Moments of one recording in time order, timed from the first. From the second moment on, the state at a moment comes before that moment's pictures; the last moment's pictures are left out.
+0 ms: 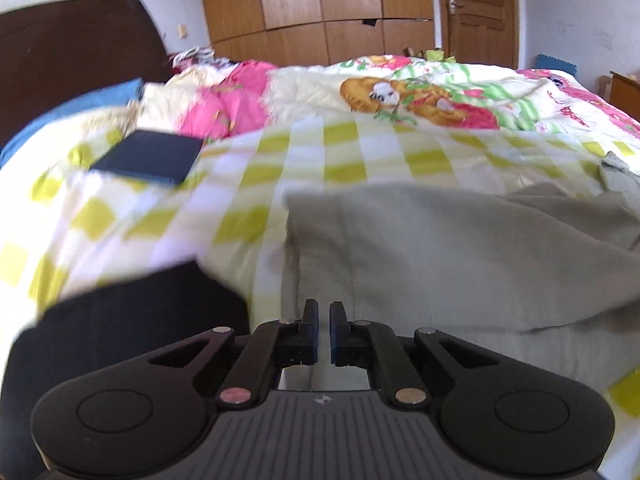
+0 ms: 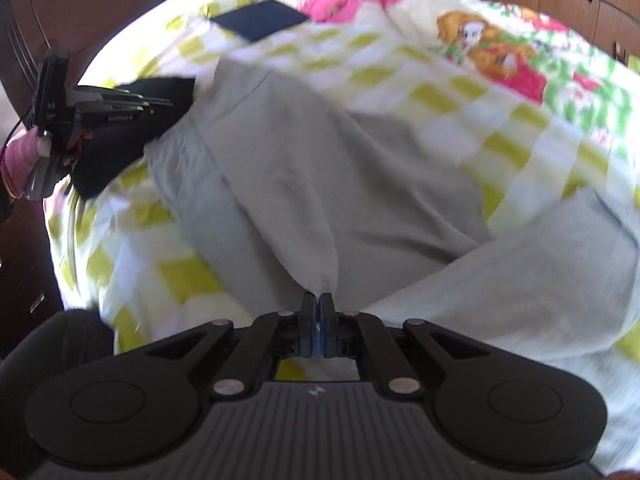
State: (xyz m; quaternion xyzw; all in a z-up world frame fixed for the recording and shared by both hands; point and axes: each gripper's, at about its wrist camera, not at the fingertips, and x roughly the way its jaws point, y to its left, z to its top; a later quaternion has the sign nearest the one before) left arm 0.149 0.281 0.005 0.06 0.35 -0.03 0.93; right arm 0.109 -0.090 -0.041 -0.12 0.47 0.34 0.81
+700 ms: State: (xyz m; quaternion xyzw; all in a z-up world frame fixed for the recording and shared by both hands) left arm 0.182 0.256 -0.029 0.15 0.35 -0.08 0.92; right arm 0.080 -0.001 -0.053 -0.36 0.31 0.35 0.80
